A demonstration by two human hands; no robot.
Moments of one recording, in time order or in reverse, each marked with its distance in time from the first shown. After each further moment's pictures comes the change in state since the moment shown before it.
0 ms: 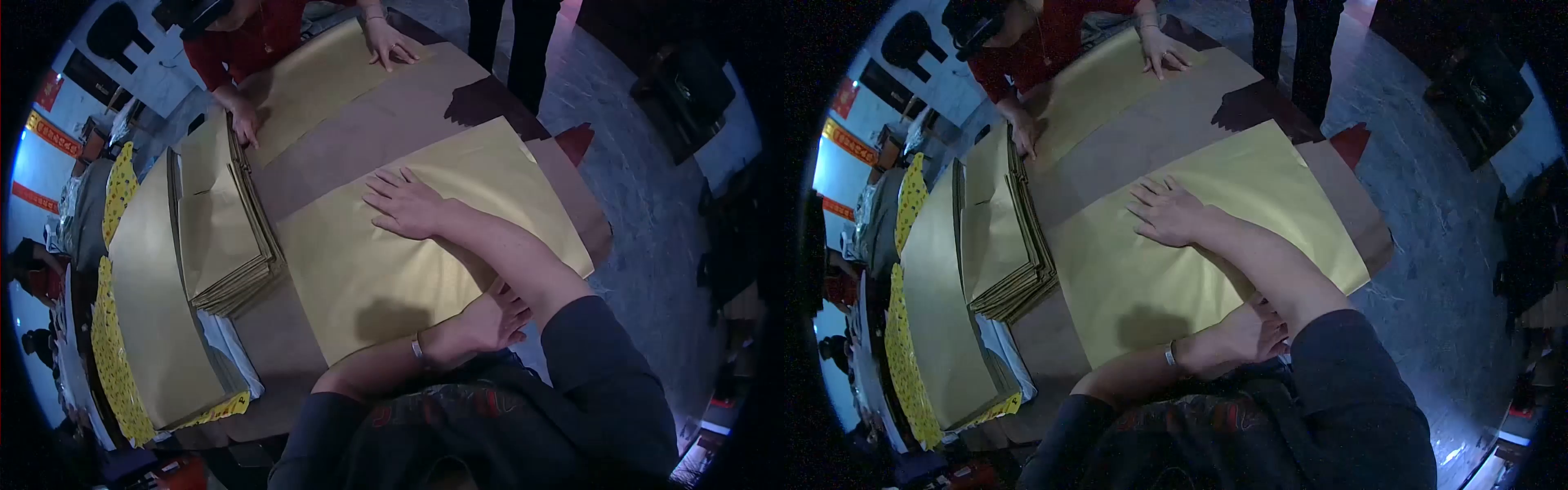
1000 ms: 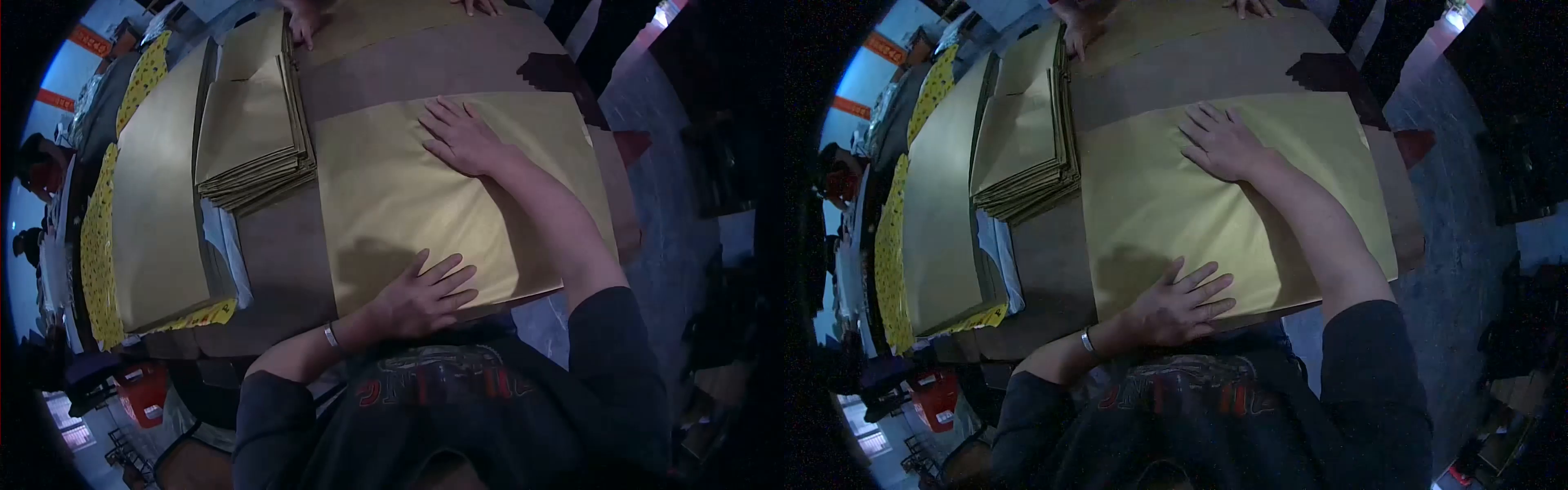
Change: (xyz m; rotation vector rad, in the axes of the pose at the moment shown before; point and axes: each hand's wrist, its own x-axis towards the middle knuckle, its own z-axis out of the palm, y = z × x) left_hand -0.147 0.050 -0.060 0.231 -0.022 -0.348; right_hand 0.002 -0.002 -0.006 -0.028 -0.066 0.027
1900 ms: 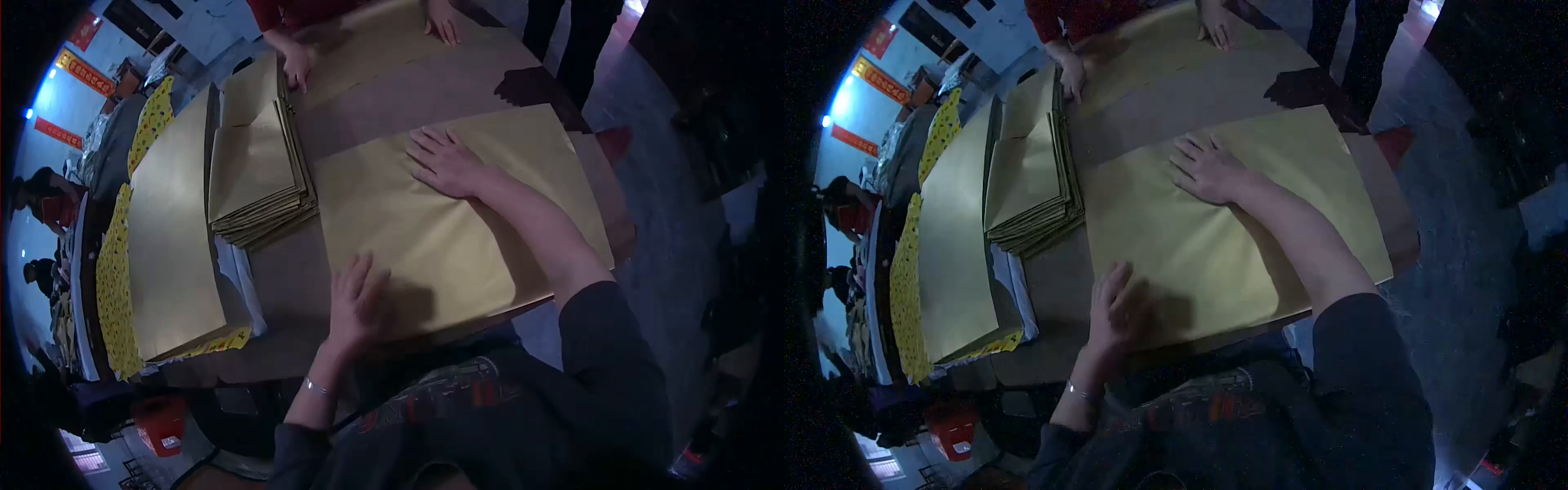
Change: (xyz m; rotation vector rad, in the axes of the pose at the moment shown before) left_hand -0.057 -0.012 -0.037 -0.077 0.234 -0.646; right_hand -0.002 -0.001 -0.002 0.022 0.002 0.004
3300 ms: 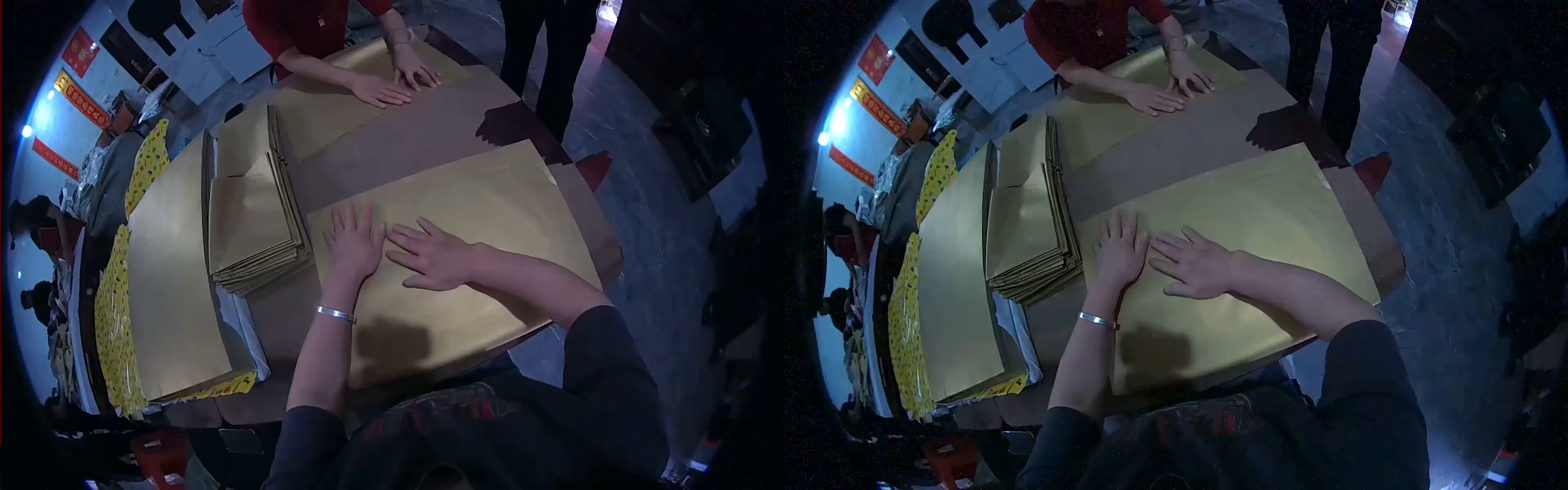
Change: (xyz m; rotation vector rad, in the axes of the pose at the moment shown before) left_hand 0.181 -0.065 0.036 0.325 -0.065 -0.330; right_hand -0.047 -0.040 0.018 0.008 0.075 -0.407
